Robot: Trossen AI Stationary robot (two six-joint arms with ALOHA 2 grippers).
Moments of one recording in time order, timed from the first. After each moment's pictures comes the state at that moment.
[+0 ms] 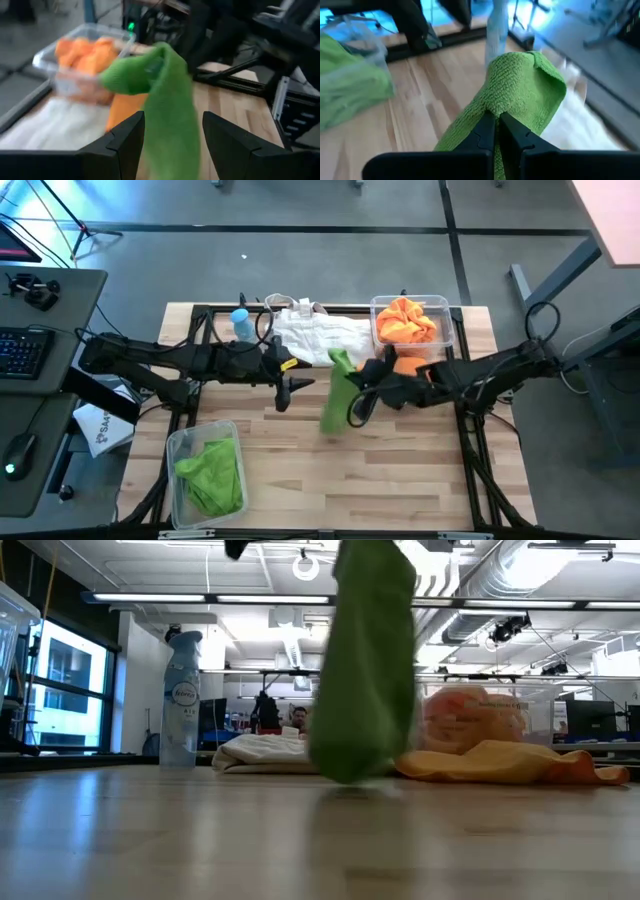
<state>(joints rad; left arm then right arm) -0.11 1.26 1.13 -0.23 -0.25 -0.24 0.29 1.41 1.31 -0.55 0.65 0.40</state>
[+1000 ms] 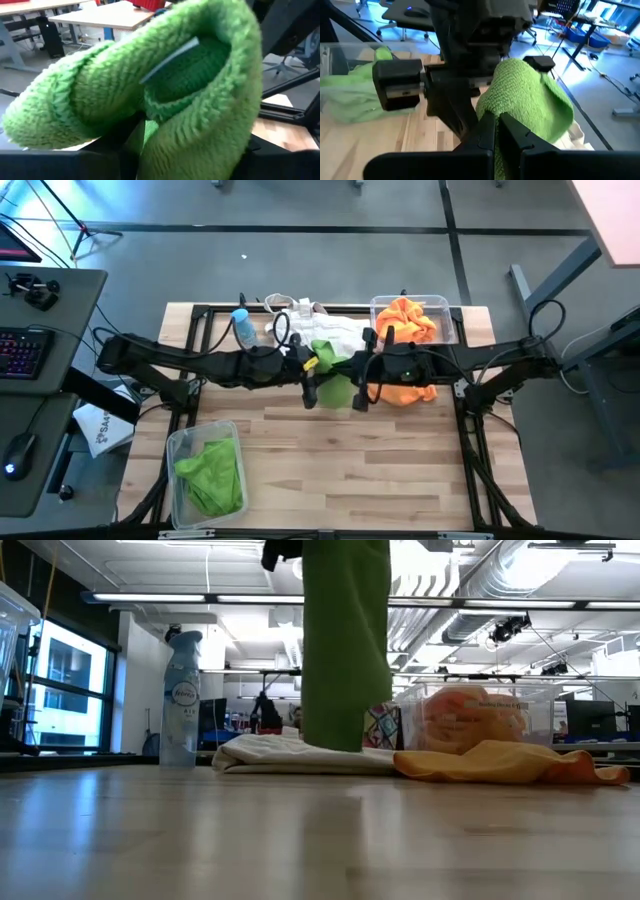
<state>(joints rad) -0.08 1.45 1.13 0.09 -0.36 -0.11 0.17 1.42 1.41 -0.37 0.36 -0.08</state>
